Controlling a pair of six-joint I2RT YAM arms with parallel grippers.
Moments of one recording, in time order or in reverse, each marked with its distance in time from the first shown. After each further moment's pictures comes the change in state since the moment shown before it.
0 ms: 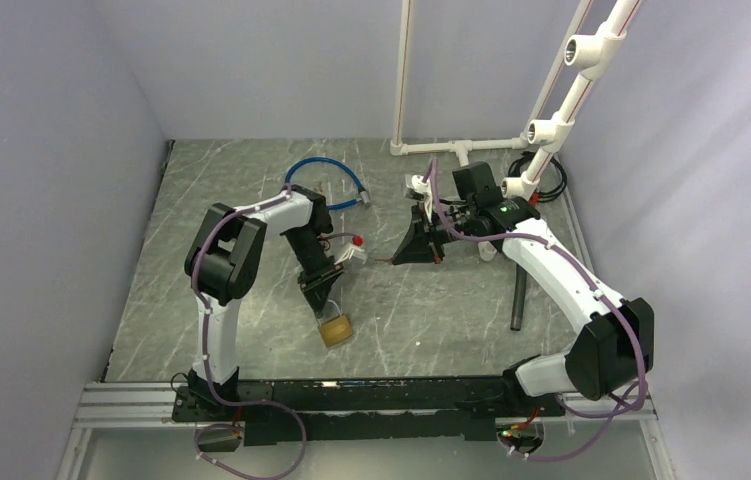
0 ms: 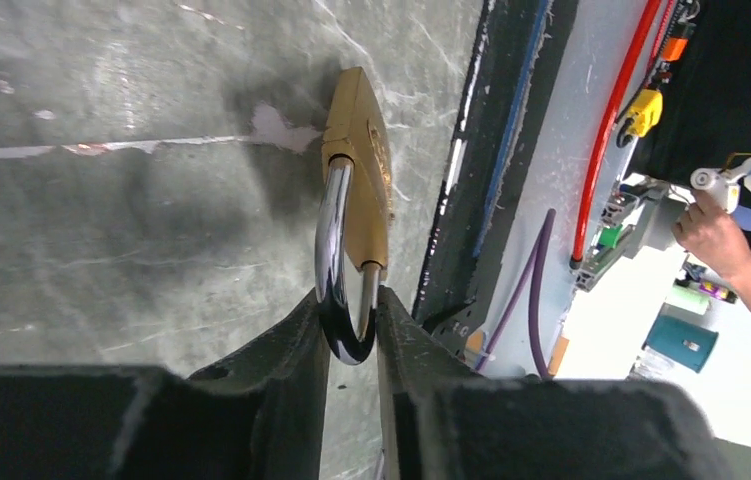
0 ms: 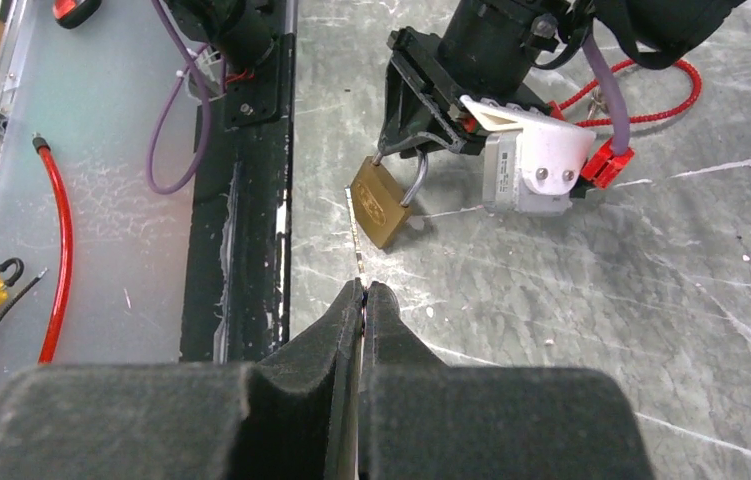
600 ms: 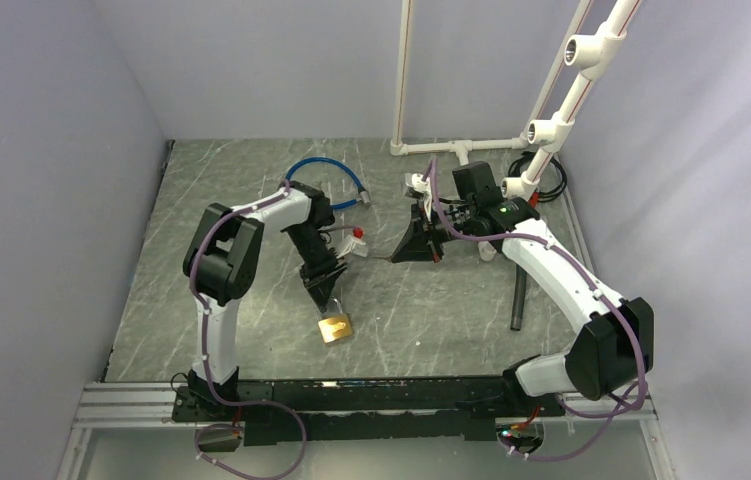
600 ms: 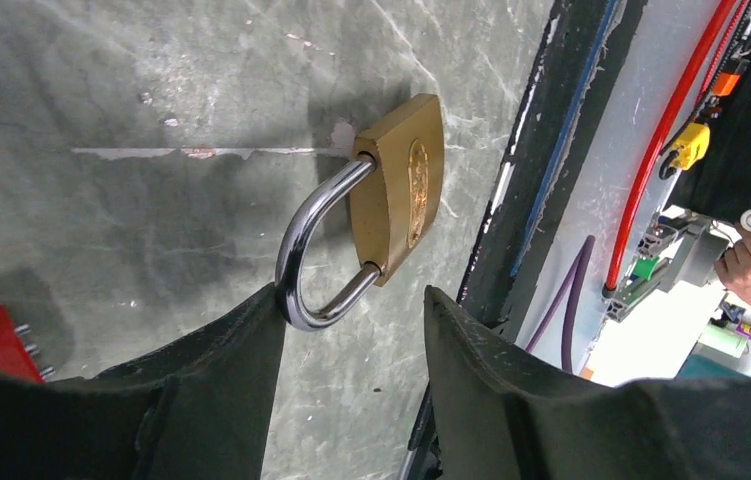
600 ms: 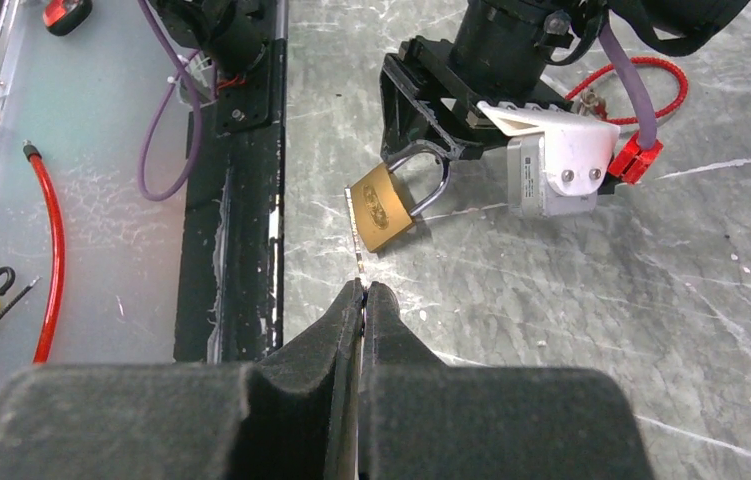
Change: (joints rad) left arm 0.006 -0.002 0.039 0.087 -0.043 -0.079; right arm 0.000 0.000 -0.008 0.034 0.014 0.026
